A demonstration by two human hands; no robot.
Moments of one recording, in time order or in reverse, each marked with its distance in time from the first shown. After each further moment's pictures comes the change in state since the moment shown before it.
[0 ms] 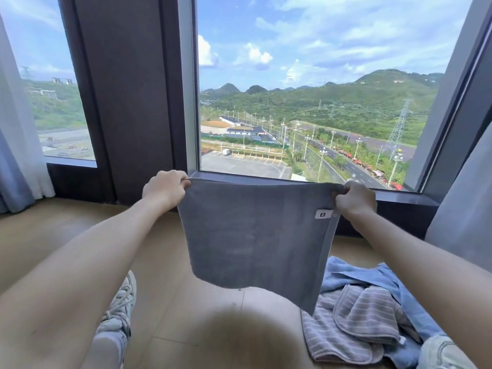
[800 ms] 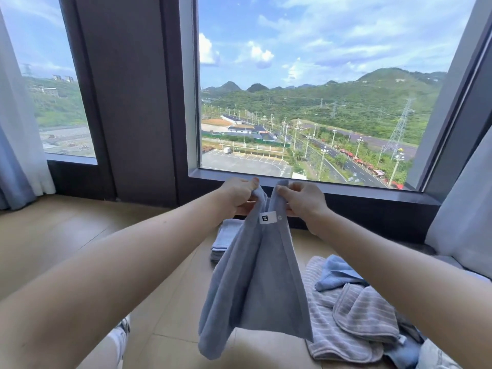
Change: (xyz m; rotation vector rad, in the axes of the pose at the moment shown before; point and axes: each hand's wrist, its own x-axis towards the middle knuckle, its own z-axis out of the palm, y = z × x) left_hand -0.045 0.114 0.020 -1.045 -0.549 -0.270; right_hand -0.052 -0.056 0.041 0.552 -0.339 -0.050
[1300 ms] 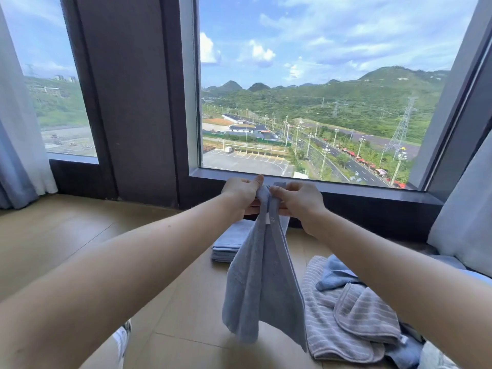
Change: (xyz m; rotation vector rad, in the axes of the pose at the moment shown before) left_hand 0.000 -0.005 0.012 -0.086 0.100 0.056; right_hand -0.003 -0.001 0.006 0.097 -0.022 0.007
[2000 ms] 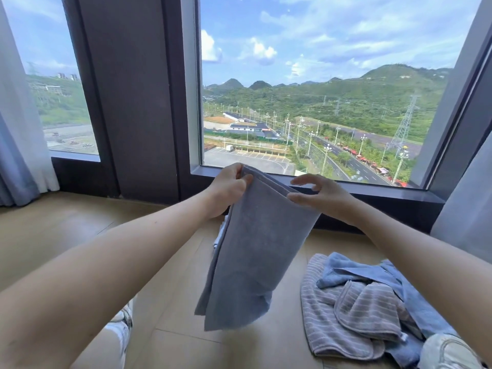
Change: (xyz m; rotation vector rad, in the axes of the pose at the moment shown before) left_hand 0.008 -0.002 -0.030 0.305 -0.087 0.347; right_hand 0.006 -0.001 -0.060 -0.569 -0.253 -0.220
